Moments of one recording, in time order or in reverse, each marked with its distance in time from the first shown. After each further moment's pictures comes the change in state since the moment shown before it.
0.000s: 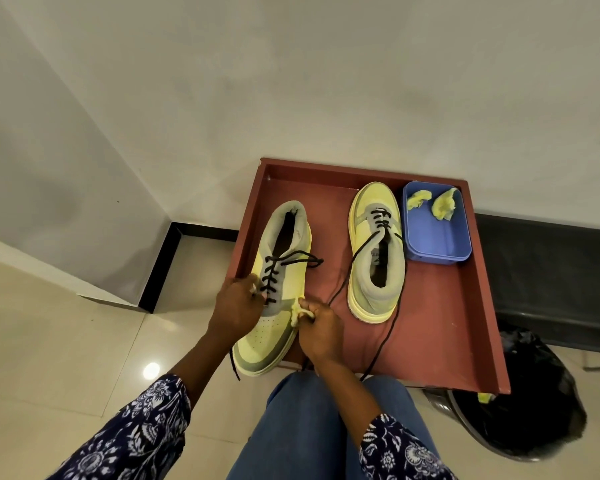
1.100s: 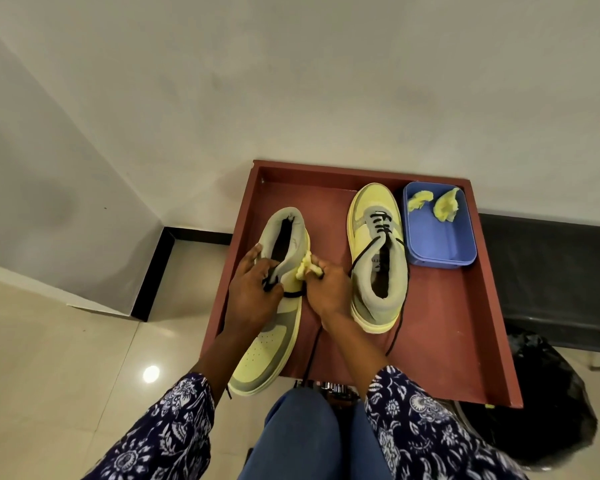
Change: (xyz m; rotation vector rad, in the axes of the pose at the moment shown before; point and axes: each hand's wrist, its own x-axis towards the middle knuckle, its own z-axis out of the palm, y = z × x) left_hand 0.033 0.014 0.022 -0.107 0.187 0.197; right_hand 0.072 -0.031 -0.016 0.079 0.108 -0.076
